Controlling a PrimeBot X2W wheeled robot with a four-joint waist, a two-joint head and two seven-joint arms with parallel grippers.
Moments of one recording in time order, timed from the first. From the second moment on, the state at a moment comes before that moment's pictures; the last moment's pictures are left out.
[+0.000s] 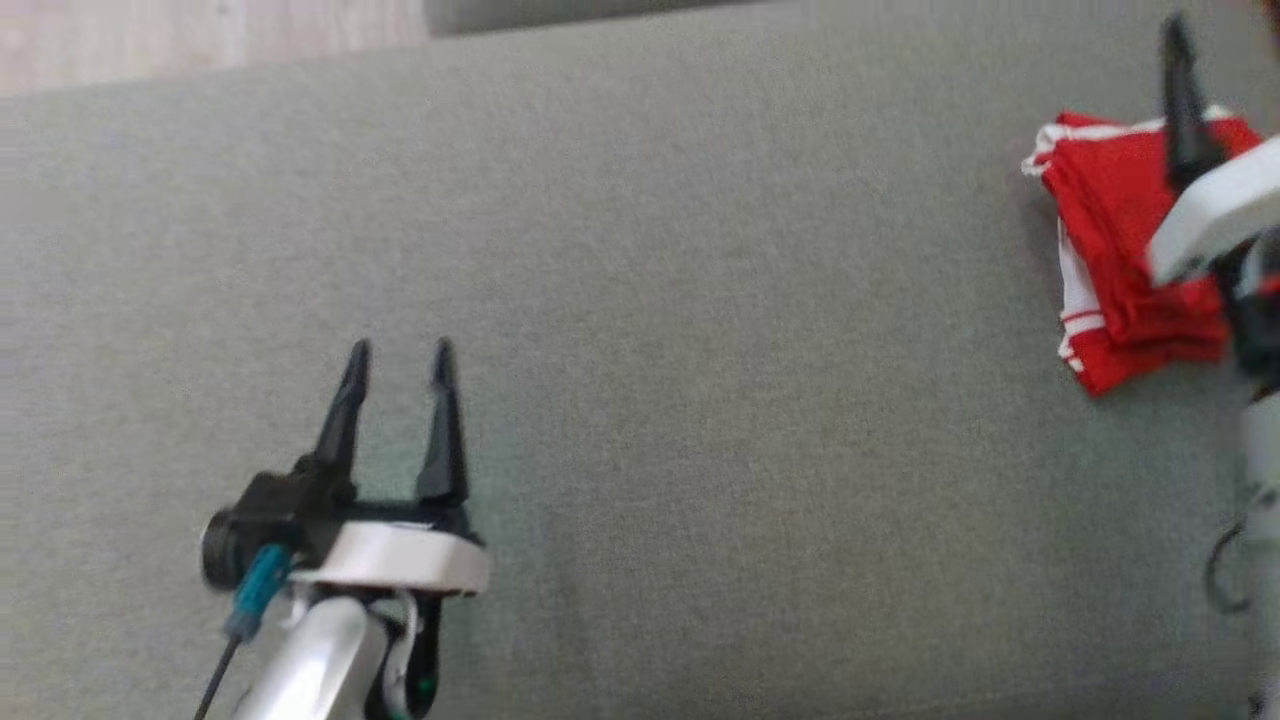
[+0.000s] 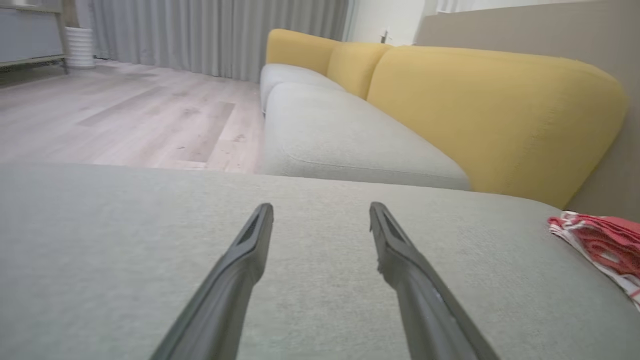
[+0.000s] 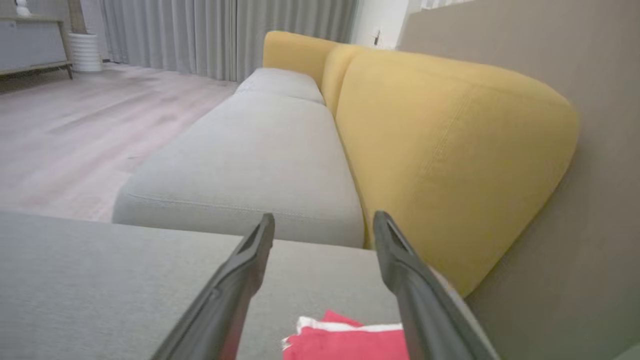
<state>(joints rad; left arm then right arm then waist) -0.21 0.22 -0.46 0.14 -0.51 0.21 -0.22 -0.60 -0.28 -0.04 0.29 0.06 0.13 0.20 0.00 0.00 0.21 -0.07</state>
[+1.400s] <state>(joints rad) 0.05 0.23 -0.45 0.24 -0.57 0.23 -0.24 0.03 -0.05 0.05 0.30 0.11 0.13 -0.19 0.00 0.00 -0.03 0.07</state>
